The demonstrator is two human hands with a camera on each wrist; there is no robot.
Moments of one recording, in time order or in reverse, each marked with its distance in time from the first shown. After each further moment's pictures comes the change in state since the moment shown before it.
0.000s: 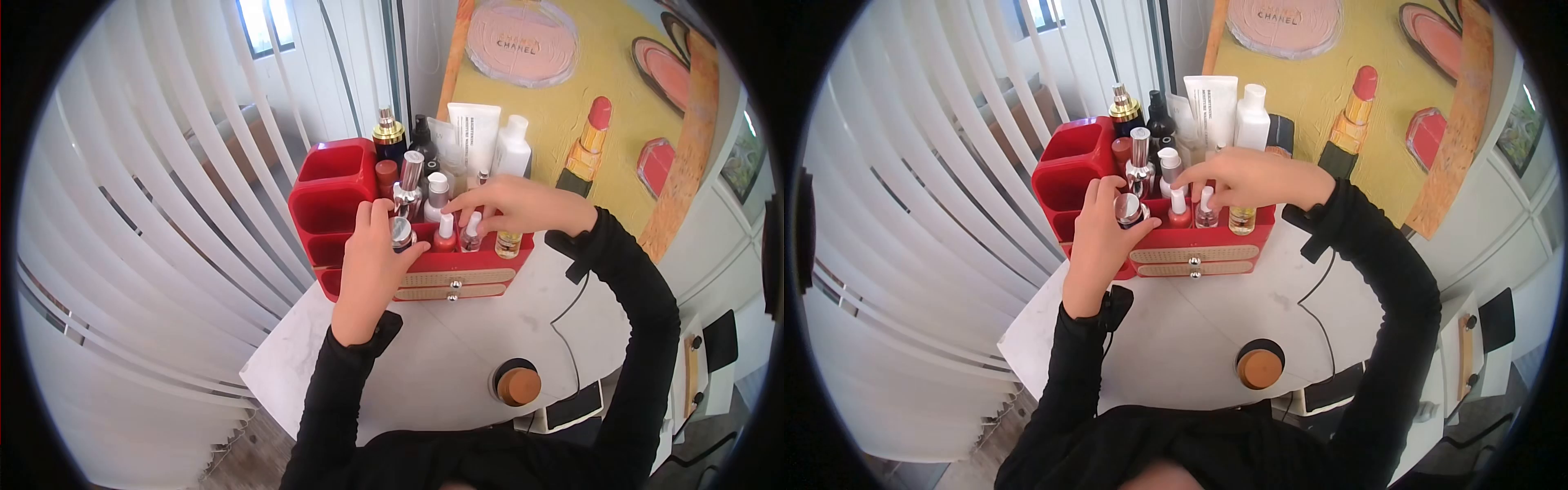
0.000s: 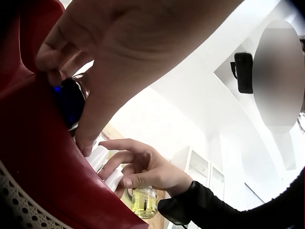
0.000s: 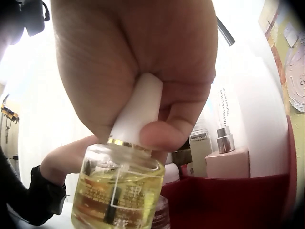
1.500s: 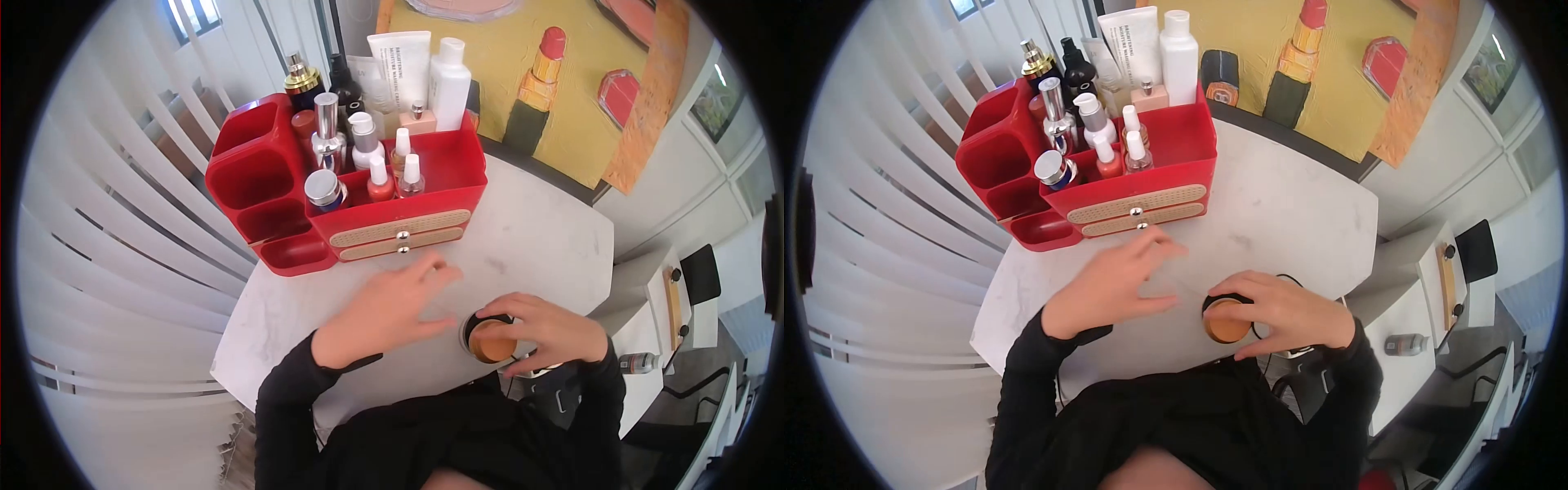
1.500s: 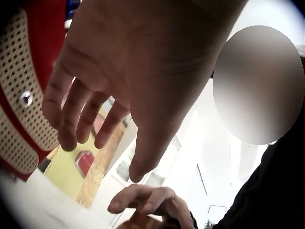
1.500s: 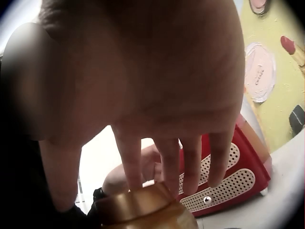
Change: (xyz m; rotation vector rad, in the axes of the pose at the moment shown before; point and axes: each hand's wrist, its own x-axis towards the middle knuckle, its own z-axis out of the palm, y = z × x) left_hand -0.065 0.038 0.020 -0.246 -0.804 0.419; right_hand -0.176 -0.045 0.148 0.094 0.150 -0.051
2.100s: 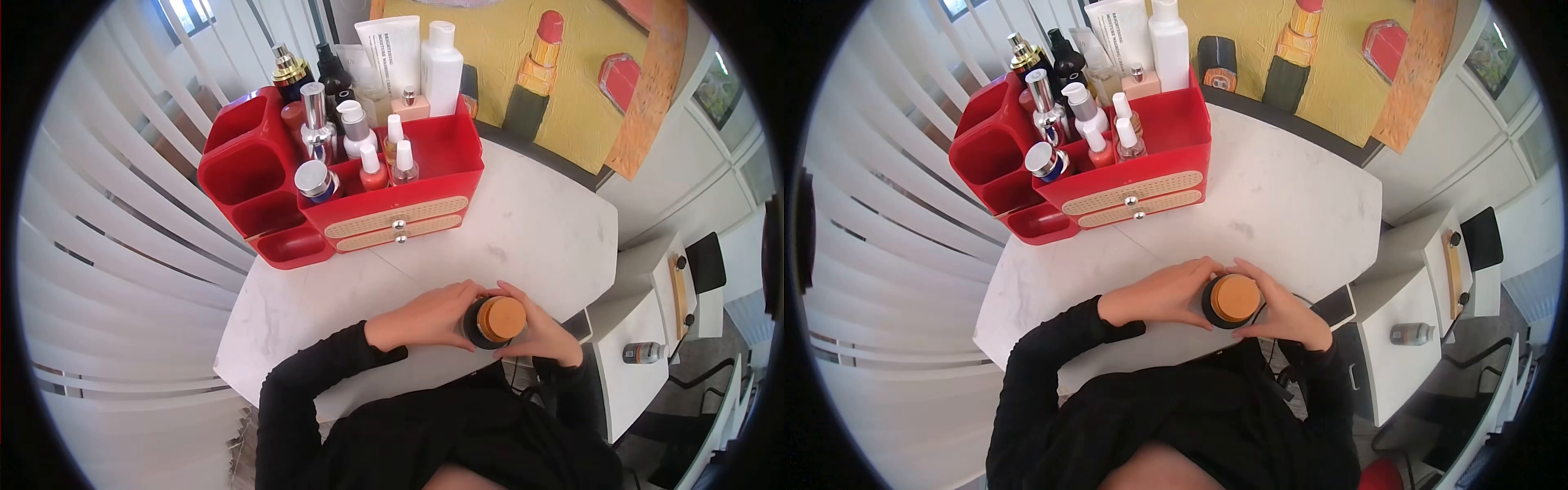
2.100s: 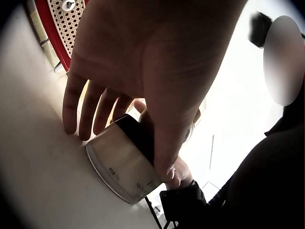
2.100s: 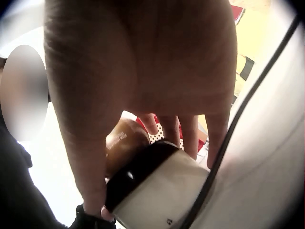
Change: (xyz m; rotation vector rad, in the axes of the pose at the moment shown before) left_hand 0.017 -0.032 0.098 -0.366 -0.318 0.074; right_hand -0.044 0.040 0.089 0.478 0.315 0.466
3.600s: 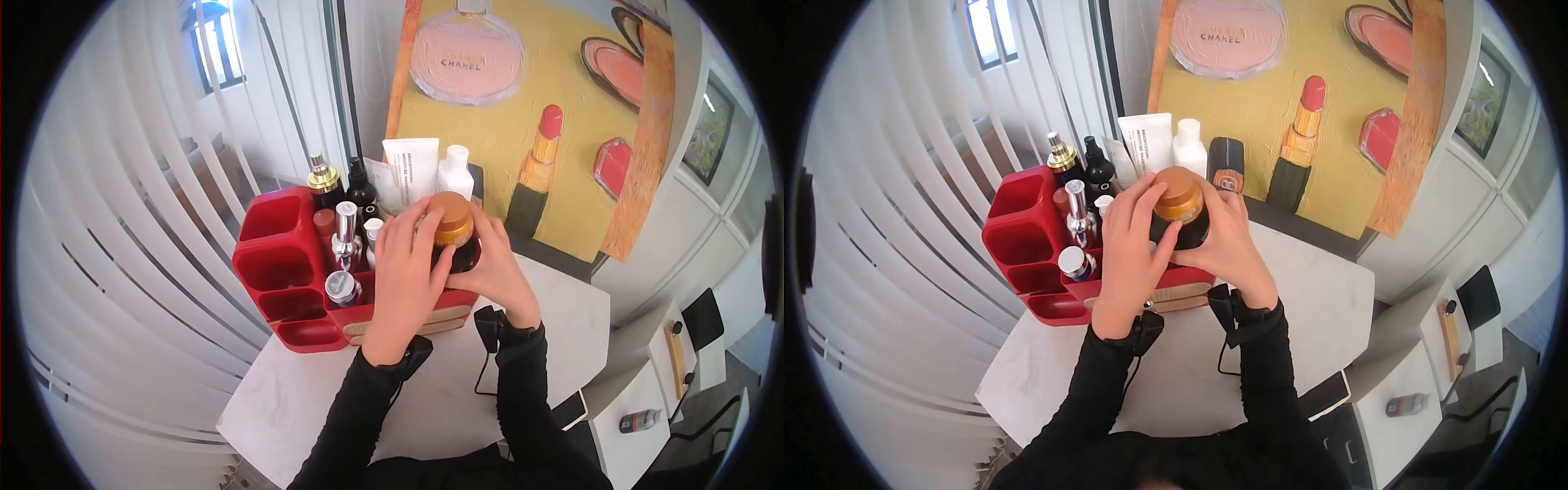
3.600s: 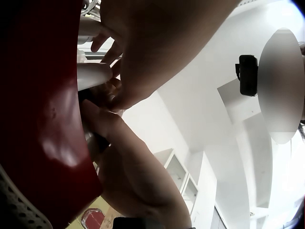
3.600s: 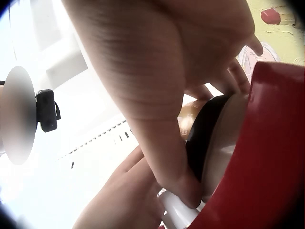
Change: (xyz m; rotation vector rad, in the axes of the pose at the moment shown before) left_hand 0.050 0.041 -0.144 0.707 1.183 0.133; right_hand 0.205 -0.110 -0.062 -0.295 0.592 -0.410
